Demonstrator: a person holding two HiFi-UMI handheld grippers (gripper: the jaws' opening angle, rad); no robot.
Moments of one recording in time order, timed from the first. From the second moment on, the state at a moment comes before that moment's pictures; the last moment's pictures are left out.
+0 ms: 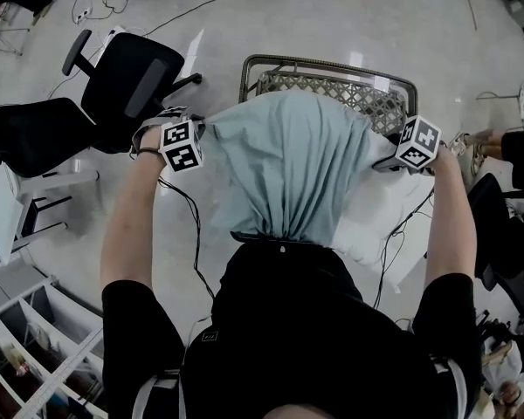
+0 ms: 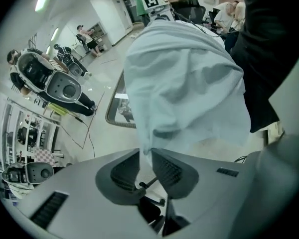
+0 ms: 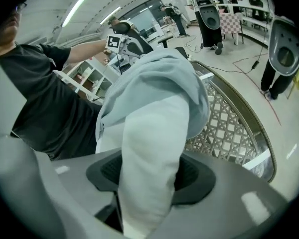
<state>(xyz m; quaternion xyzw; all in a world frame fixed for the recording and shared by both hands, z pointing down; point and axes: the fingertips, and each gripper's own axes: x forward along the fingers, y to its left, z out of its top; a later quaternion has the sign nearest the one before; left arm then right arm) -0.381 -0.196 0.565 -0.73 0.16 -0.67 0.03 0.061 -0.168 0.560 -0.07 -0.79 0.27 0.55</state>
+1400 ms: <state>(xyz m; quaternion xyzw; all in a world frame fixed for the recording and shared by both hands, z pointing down) -0.322 -0.215 0.549 -0.75 0.14 -0.64 0.12 0.066 -0.175 0.556 0.02 -0.82 0.22 0.53</state>
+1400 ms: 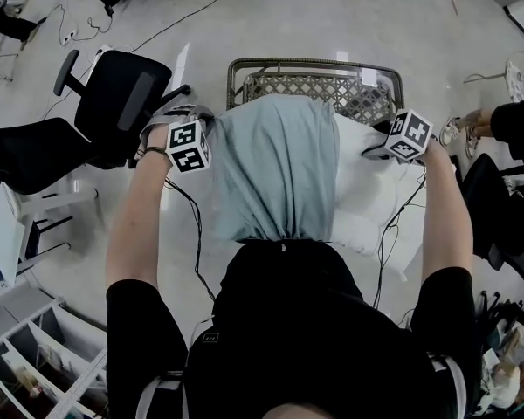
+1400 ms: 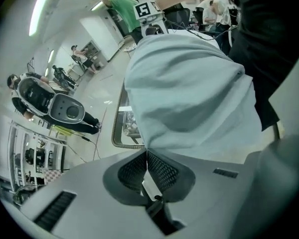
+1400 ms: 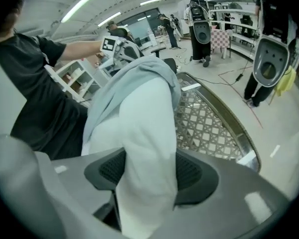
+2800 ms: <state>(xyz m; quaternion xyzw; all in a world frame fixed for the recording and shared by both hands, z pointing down) -0.249 0.069 0.612 -0.78 0.17 -0.61 -0.04 0.038 0.068 0.607 0.18 -0.81 0.08 0.55</state>
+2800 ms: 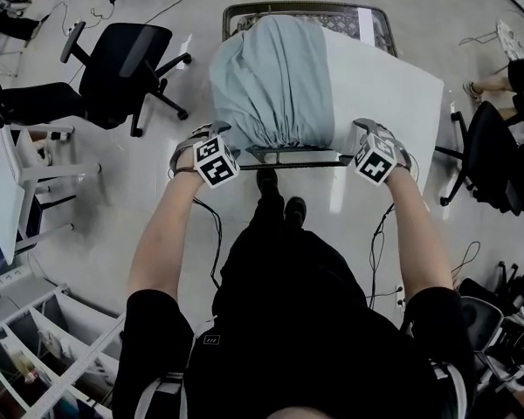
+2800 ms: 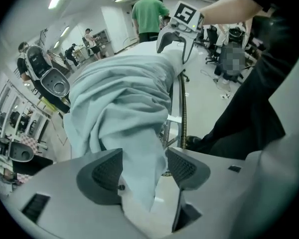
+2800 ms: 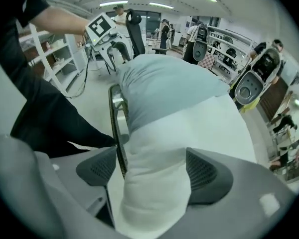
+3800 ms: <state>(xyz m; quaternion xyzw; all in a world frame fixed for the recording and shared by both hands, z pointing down) -0.430 0.056 0.607 -0.67 0.30 -0.68 -0.03 0.088 0.050 0.620 0.23 -0.72 0.00 0.65</state>
